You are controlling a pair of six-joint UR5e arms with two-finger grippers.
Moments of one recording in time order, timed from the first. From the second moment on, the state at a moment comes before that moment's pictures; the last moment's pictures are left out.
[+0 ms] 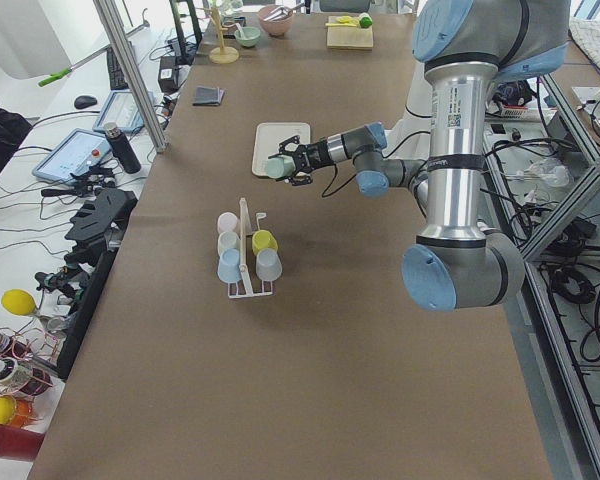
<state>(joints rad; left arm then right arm) -0.35 -1.54 -2.12 -2.11 -0.68 0.98 1.54 -1.74 1.66 -1.49 2.25 0.07</state>
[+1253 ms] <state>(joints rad) -0.40 -1.57 -2.10 -2.11 -1.03 0.25 1.54 -1.74 1.66 -1.49 2.25 0.07</state>
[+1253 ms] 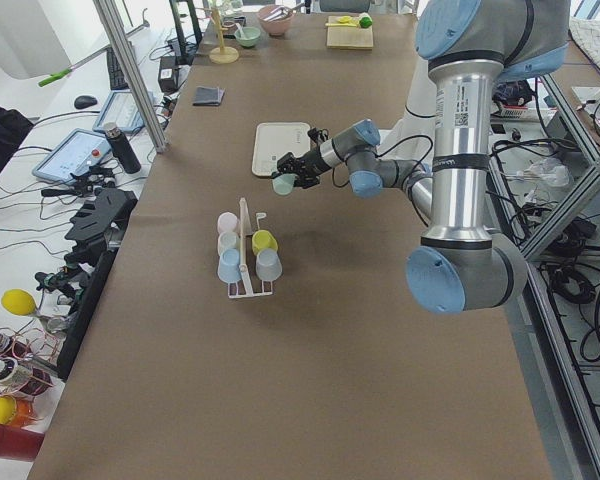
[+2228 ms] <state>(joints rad) -0.38 -1.98 -1.86 -2.11 -1.17 -0.02 1.54 -1.74 1.66 -1.50 2.25 0.07</state>
